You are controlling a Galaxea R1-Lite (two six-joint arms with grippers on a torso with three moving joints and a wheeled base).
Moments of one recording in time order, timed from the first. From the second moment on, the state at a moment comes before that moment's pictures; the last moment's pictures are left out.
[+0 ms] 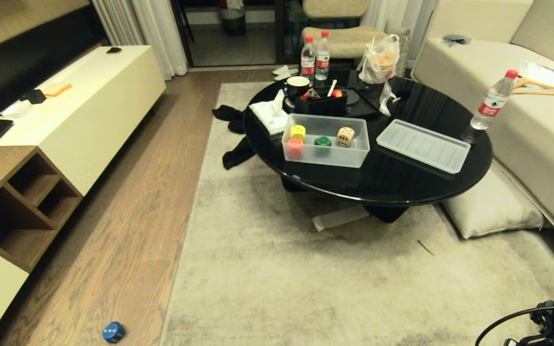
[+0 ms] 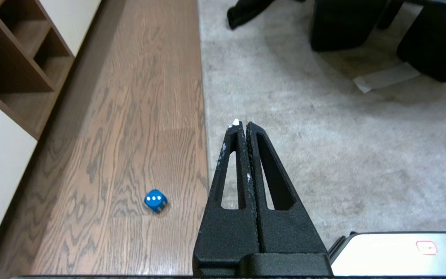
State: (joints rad) left arm 0.00 0.00 0.00 -0.01 0.00 -0.01; right arm -0.66 2.40 -0.58 -0.69 0.01 0.12
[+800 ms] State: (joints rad) left arm 0.00 0.00 0.00 -0.01 0.00 -0.01; right arm -0.72 2.43 -0.74 -0.47 0.14 0.01
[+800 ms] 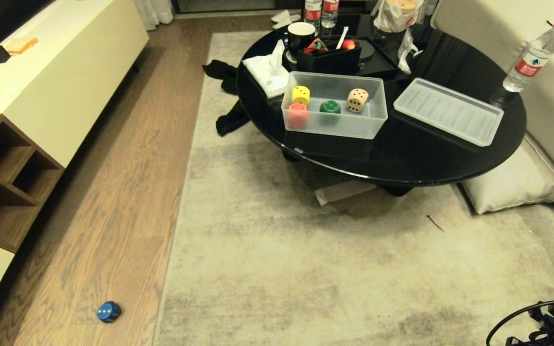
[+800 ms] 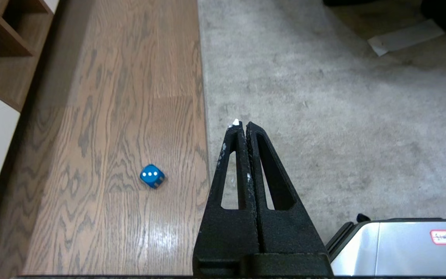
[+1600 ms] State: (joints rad) left arm 0.00 0.00 0.00 -0.01 0.00 -0.01; right arm -0.71 2.43 -0.87 -0.33 0.21 -0.01
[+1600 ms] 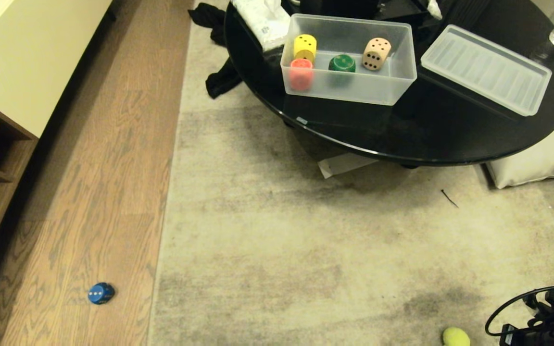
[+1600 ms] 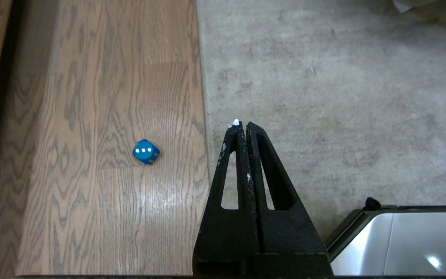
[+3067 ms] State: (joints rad) left arm 0.00 0.00 0.00 -0.01 0.00 -0.01; right arm -0.70 2.39 -0.86 -0.33 0.33 -0.01
